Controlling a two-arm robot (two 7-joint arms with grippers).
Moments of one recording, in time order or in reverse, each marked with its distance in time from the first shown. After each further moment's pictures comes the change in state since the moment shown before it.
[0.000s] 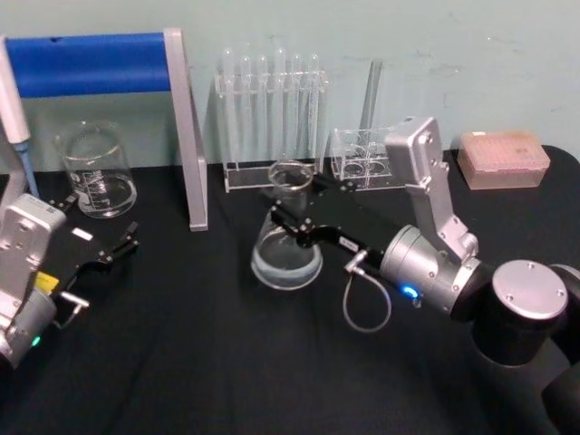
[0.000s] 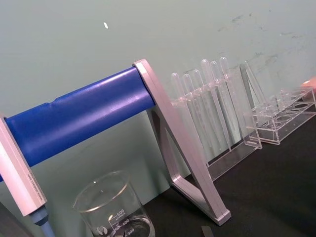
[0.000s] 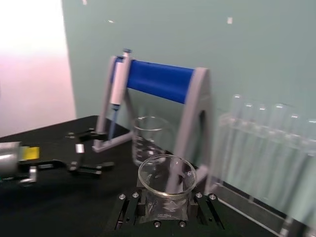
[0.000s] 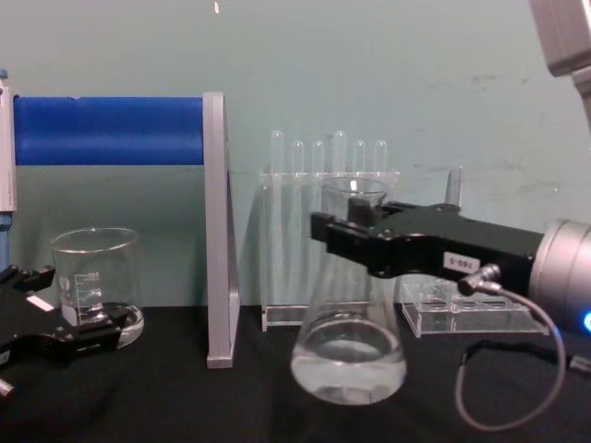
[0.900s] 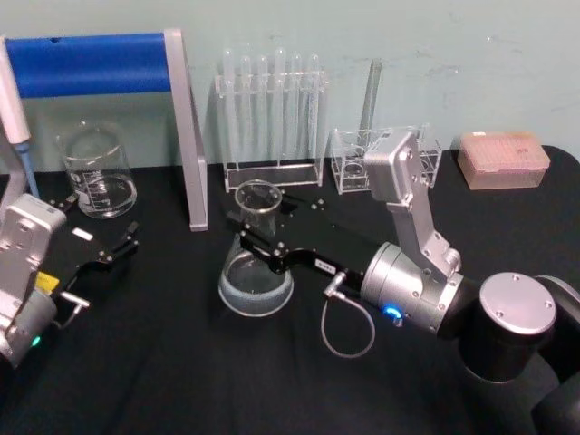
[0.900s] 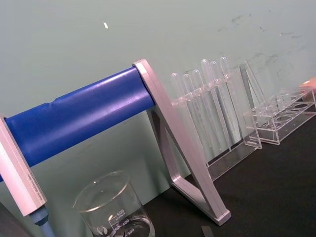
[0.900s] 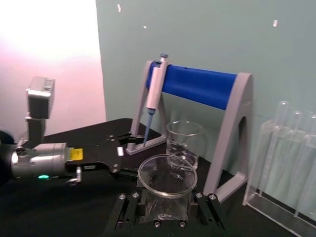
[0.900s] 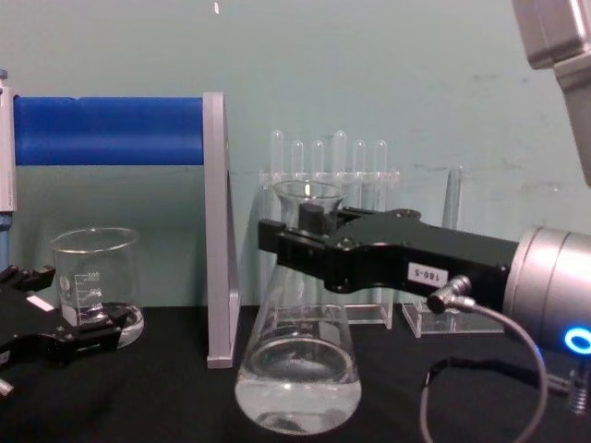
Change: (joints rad) left arm 0.000 0.000 0.000 0.000 0.000 0.000 0.000; right arm -0.030 -0.013 -0.023 -0.051 0.004 0.015 0.070
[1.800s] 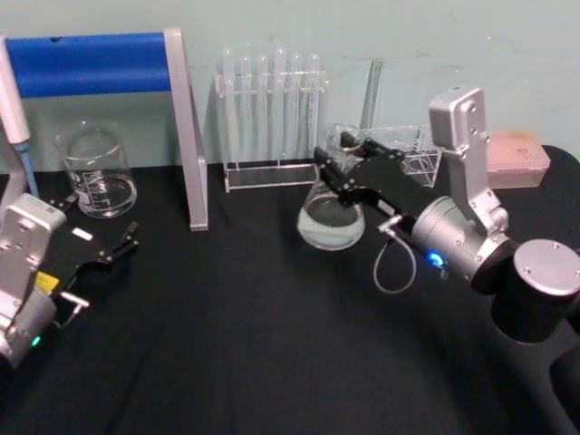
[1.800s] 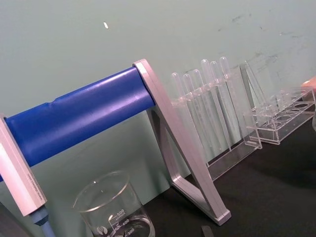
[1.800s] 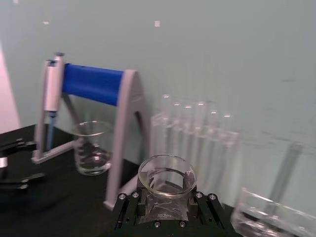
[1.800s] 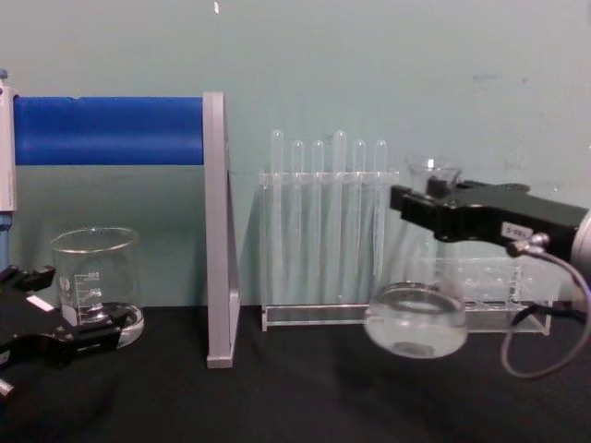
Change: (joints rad) left arm 0.000 0.000 0.000 0.000 0.000 0.000 0.000; right arm 0.054 -0.046 0.156 0.134 -0.065 -0.017 -0.131
